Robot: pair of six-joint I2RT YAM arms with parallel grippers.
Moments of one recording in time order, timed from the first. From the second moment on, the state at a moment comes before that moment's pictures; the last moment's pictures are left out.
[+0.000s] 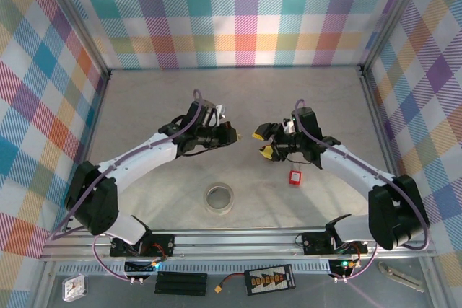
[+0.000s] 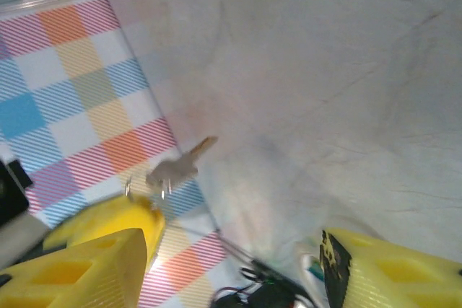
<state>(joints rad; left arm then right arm) -0.65 1.49 1.08 -0.29 0.34 -0.78 0.43 1.34 0.77 -0.09 -0.63 1.37</state>
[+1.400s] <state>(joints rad) -0.81 1.43 0.86 0.21 0.27 -0.89 0.42 1.42 0.65 0.35 -0.66 1.73</state>
